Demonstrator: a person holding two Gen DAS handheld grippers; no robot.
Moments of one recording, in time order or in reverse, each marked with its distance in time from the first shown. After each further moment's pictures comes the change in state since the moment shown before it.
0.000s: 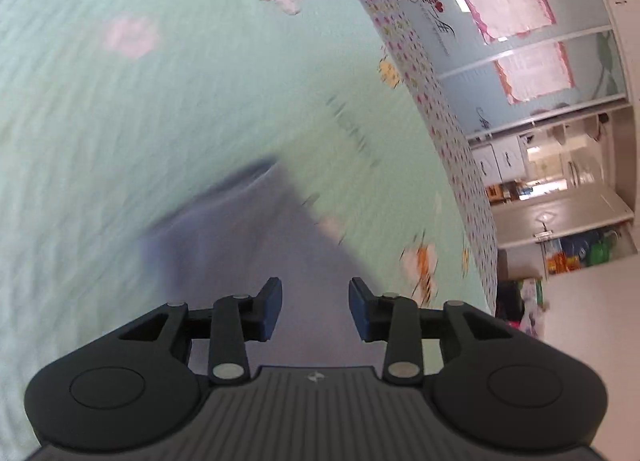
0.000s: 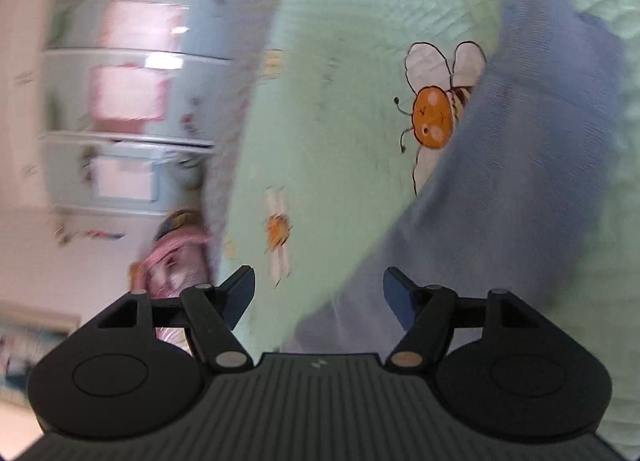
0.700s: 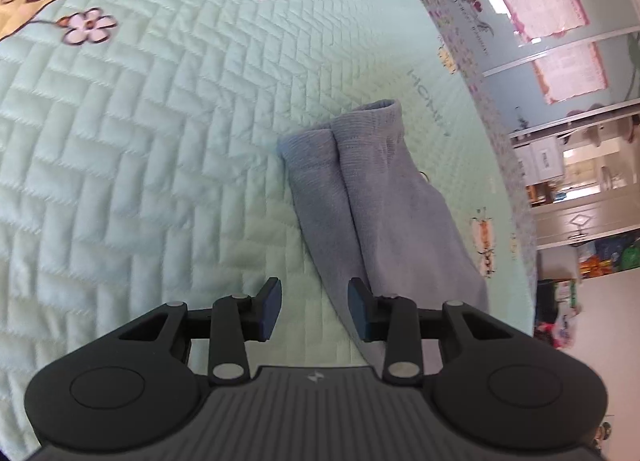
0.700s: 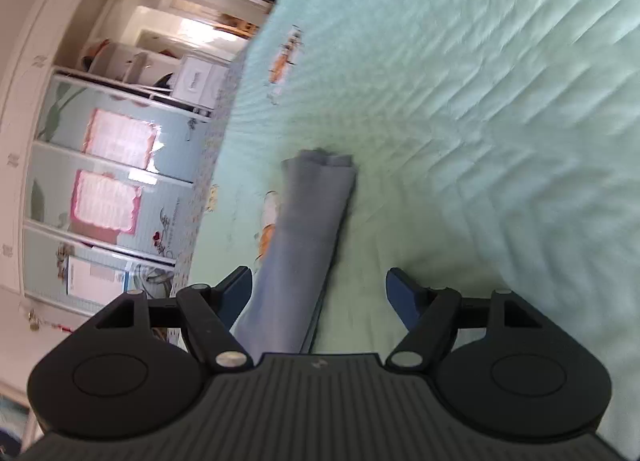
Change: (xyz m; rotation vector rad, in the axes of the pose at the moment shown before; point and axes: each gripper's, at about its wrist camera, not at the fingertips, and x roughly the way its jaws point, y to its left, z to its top) left arm -0.006 0.047 -0.046 -0.029 -0.009 0.124; right arm -0.062 -0.107 0.012 0.054 -0.380 -0.077
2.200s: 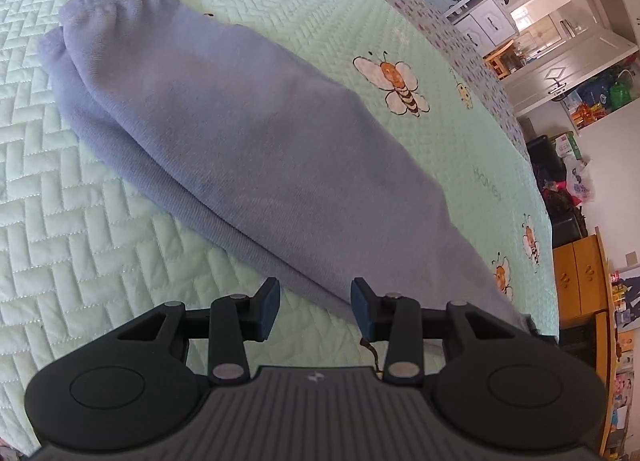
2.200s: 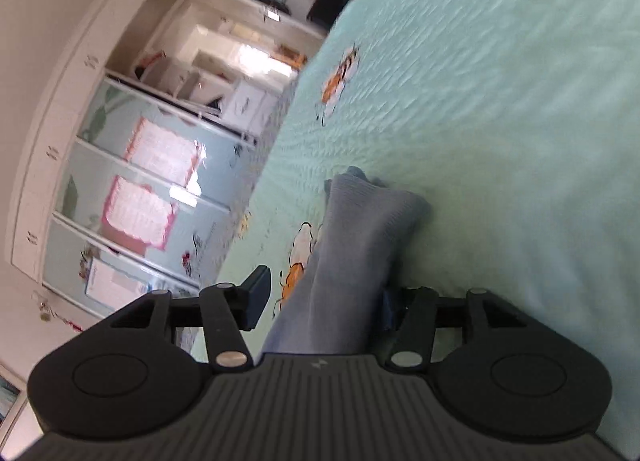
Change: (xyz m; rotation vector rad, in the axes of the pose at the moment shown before) left arm 0.049 -0.138 -0.119 0.390 0.138 0.008; right arm 0.057 0.010 0.008 -0.129 -0.065 0.093
